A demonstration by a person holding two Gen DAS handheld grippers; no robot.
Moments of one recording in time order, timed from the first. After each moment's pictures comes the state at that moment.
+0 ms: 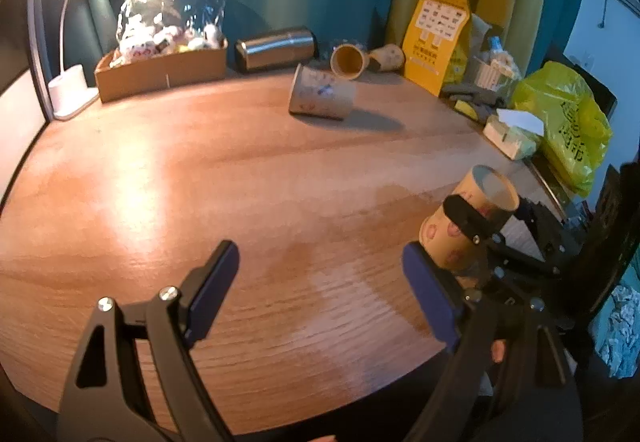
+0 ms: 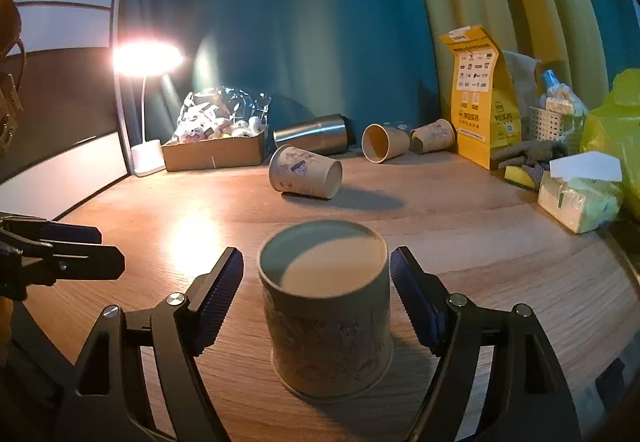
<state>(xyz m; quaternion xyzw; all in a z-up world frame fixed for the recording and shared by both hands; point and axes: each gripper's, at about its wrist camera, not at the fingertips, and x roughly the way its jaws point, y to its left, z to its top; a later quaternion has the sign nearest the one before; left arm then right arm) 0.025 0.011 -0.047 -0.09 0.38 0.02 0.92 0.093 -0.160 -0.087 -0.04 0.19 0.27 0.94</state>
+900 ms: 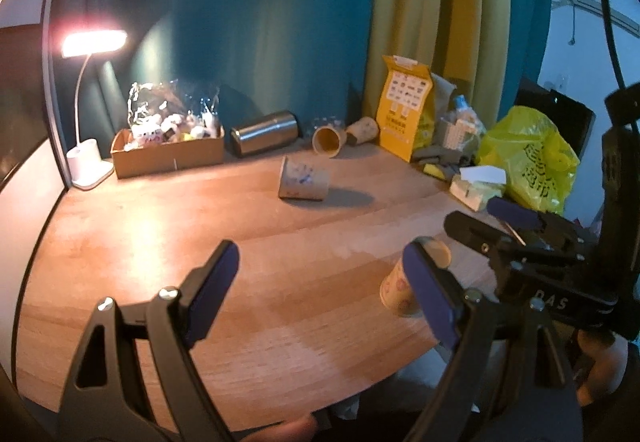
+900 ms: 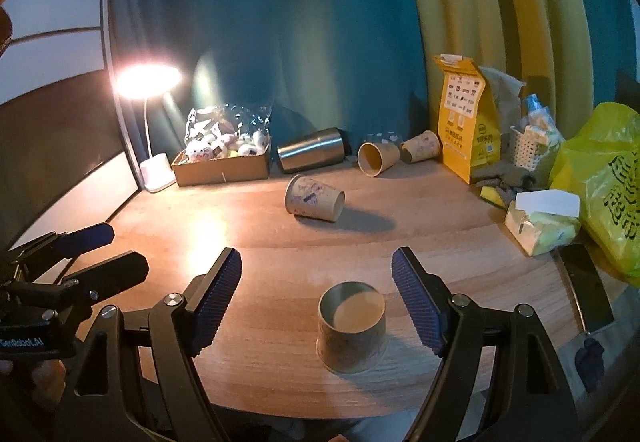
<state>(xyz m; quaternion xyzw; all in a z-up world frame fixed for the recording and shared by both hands) -0.016 0.005 0.039 -0.07 0.28 0.01 0.96 0.055 -0.155 0.016 -0.04 0.24 0.25 0.94</state>
